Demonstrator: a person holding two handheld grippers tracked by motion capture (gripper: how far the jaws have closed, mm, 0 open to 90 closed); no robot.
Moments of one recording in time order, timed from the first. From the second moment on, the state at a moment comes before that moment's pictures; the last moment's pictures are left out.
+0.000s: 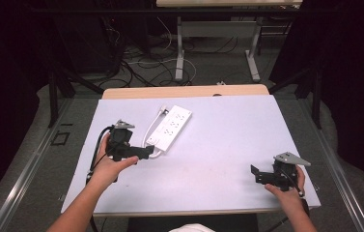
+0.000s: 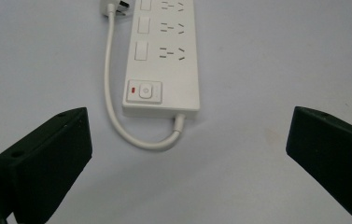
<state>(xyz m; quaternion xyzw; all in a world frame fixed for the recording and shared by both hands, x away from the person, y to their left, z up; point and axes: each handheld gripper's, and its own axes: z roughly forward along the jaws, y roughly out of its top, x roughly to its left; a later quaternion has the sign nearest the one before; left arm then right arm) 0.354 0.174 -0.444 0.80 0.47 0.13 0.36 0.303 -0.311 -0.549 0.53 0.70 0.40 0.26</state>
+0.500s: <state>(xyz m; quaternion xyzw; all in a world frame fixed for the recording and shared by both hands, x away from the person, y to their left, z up) 0.338 0.208 -0.454 0.75 0.51 0.14 0.39 0.303 -0.312 -0.549 0.53 0.70 0.41 0.26</state>
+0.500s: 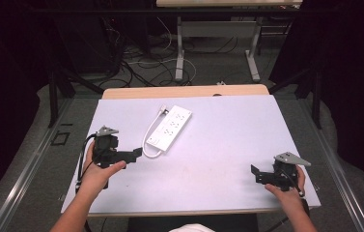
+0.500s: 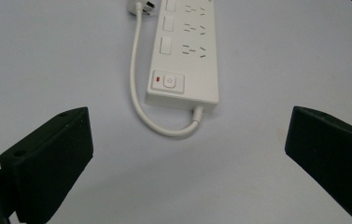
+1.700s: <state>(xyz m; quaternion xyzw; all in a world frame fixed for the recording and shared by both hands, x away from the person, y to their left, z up) 0.311 0.274 -0.503 0.68 0.59 0.18 0.39 0.303 -0.311 -0.549 0.53 0.70 0.40 0.26</state>
